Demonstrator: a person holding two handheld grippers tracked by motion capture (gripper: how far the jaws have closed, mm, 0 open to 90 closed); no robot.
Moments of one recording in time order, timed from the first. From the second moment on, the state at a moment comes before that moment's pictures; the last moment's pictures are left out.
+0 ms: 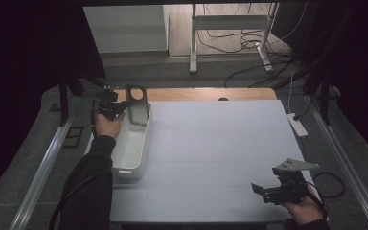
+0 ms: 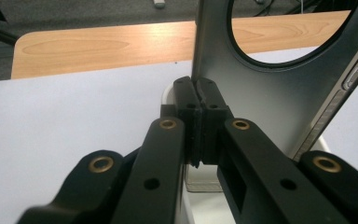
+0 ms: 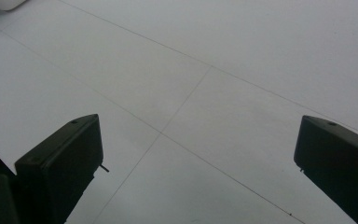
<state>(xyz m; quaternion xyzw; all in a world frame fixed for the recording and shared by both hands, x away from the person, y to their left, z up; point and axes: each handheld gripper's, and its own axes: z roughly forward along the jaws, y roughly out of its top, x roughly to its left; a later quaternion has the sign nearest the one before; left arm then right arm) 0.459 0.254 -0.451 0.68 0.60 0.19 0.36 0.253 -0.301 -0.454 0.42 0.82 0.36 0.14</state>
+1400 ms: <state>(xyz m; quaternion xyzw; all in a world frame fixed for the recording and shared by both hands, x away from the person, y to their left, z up) 0.459 0.259 -0.451 0.70 0.59 0.19 0.35 0.254 -0.301 -0.454 0.42 0.82 0.36 0.14</state>
